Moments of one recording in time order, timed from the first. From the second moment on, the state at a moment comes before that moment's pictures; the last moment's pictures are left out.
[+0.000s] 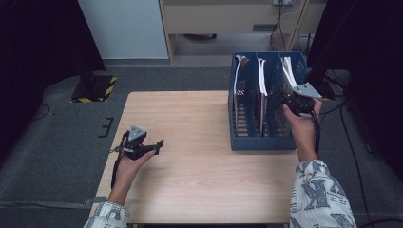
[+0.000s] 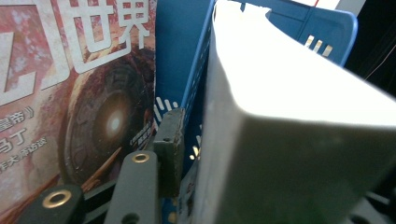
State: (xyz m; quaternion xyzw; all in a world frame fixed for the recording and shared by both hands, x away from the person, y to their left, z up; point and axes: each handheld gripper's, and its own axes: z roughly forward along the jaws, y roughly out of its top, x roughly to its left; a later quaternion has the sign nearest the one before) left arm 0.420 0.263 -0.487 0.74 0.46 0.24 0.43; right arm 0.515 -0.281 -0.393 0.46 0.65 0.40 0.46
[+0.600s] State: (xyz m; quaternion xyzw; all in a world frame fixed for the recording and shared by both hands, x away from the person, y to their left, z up) left arm 0.420 0.262 -0.487 0.74 0.46 0.24 0.42; right arm 0.502 -0.283 -0.398 0.49 0.63 0.43 0.43
